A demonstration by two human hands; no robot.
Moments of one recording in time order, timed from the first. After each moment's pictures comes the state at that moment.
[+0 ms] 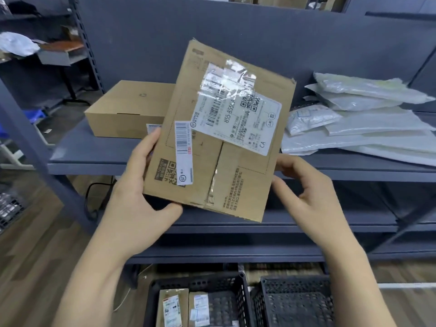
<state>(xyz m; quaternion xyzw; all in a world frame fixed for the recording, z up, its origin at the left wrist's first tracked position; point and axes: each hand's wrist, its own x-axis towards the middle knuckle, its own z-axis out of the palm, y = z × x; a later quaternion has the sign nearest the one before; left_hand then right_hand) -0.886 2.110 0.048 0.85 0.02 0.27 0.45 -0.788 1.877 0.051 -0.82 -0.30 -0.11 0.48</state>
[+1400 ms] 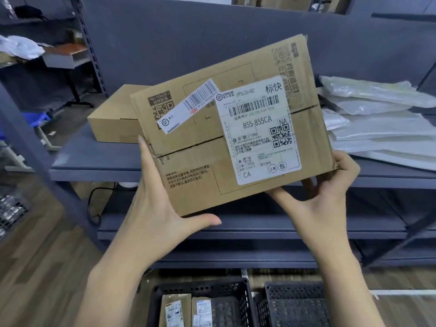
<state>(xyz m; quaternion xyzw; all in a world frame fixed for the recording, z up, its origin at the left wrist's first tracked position) -0.869 2.096 0.052 0.86 0.08 0.24 0.44 -0.774 1.893 0.033 -0.70 -0.27 -0.21 0.62</state>
